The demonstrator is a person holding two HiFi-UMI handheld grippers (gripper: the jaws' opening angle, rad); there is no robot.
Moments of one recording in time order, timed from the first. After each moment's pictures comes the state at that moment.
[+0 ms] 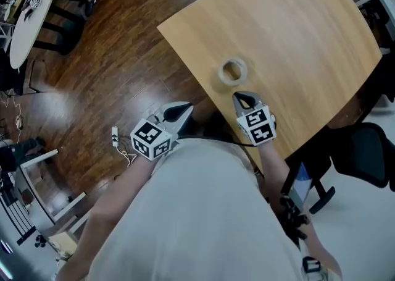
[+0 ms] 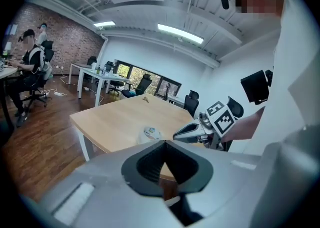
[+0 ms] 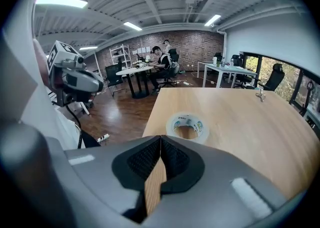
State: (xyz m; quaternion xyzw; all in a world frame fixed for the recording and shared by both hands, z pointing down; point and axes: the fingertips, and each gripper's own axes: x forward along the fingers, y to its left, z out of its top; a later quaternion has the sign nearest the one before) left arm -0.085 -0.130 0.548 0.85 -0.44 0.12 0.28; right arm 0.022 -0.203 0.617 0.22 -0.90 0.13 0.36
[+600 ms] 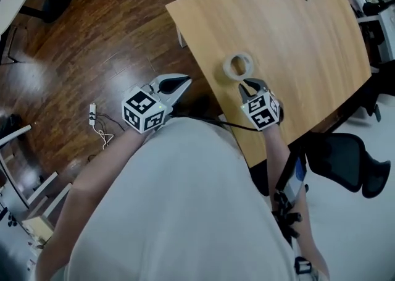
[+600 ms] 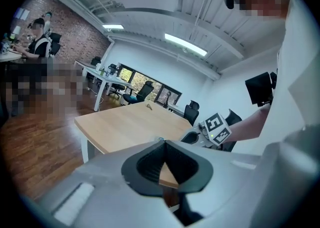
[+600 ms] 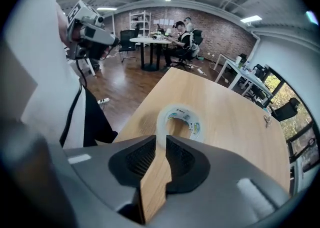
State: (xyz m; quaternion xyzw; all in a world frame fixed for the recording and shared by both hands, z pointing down) left arm -0.140 -0.165 0.544 0.85 -0.43 0.06 0.29; right arm 0.017 -0.230 0.645 0.14 -0.85 0.01 0.51
